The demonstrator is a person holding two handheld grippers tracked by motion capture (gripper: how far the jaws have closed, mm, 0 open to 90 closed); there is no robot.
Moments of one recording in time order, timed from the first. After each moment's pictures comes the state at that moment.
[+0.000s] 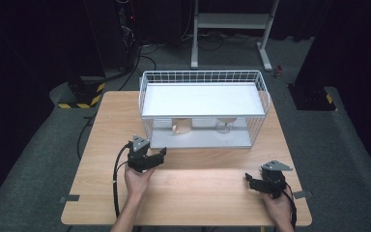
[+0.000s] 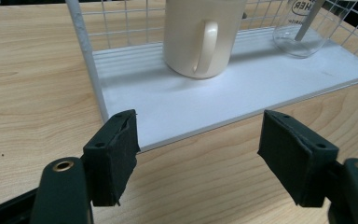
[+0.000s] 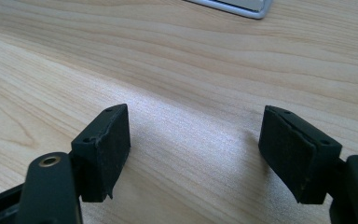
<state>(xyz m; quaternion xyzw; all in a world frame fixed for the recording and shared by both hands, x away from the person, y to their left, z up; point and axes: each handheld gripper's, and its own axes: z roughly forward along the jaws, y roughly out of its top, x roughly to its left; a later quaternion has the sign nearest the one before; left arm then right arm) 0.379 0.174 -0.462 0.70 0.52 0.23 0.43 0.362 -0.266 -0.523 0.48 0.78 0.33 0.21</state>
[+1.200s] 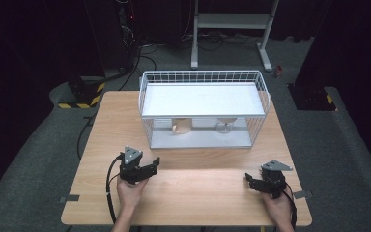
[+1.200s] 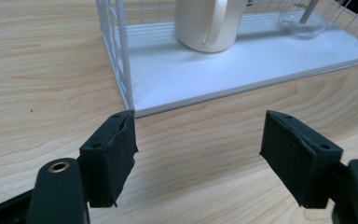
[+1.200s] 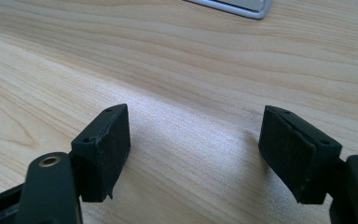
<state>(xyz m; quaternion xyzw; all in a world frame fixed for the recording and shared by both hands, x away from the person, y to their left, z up) 0.346 0.191 -0.472 0.70 0.53 0.24 0.42 0.362 -0.266 -0.523 0.48 0.78 0.33 0.21</state>
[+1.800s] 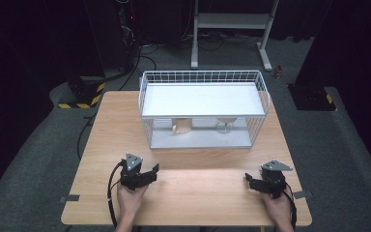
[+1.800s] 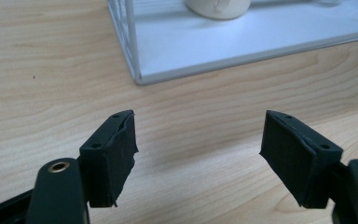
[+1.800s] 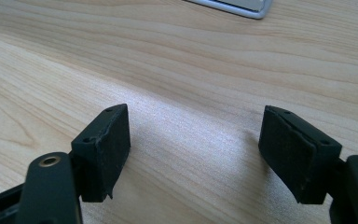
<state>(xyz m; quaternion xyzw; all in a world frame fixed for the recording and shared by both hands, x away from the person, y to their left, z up) 0.337 0.190 -0.496 0.71 0.54 0.24 0.39 0.362 -0.266 -0.523 0.48 0.78 0.33 0.21</state>
